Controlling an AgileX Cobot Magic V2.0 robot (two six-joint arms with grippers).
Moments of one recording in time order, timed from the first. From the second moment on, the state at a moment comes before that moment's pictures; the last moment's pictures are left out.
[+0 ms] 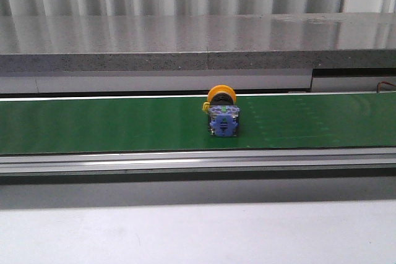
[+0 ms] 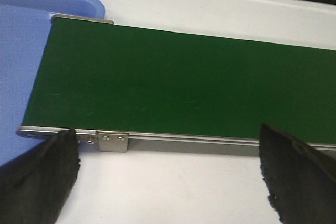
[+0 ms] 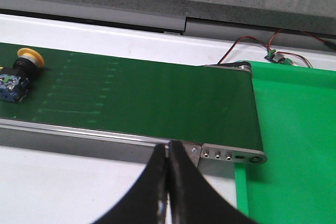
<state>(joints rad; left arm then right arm) -0.08 0.68 -0.69 -0.07 0.77 -0.13 -0.04 0.25 -0.52 0.10 0.71 -0.14</state>
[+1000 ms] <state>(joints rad) -0.70 1.47 -1.16 0.21 0.64 -0.53 -0.04 0.25 -0.52 0.10 0.71 -0.14</state>
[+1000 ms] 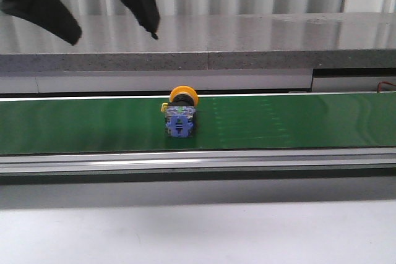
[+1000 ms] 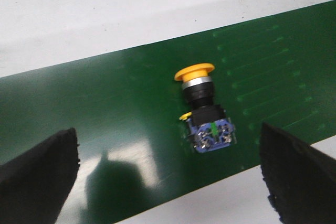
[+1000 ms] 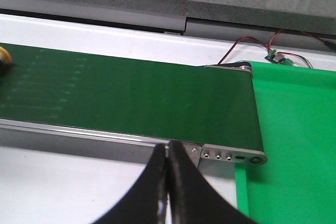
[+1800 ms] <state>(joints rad) -0.76 1.81 -1.29 0.33 0.68 -0.67 -0.04 0.25 -0.52 0.10 0.71 -0.14</state>
